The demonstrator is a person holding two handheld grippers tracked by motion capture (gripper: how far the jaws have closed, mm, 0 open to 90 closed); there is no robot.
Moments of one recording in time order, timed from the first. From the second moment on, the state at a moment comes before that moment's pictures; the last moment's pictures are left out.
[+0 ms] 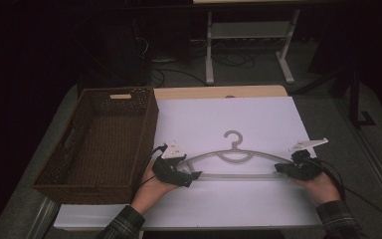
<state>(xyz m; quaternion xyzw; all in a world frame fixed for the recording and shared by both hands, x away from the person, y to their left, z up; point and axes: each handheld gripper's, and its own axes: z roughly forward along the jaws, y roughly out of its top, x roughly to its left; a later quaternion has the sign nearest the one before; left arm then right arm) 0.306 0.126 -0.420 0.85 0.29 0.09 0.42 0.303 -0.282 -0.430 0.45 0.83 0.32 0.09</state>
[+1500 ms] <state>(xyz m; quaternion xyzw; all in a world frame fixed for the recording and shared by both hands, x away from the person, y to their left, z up) 0.305 0.130 -0.417 0.85 0.29 0.09 0.44 0.289 -0.185 -0.452 0.35 0.85 0.37 0.10</state>
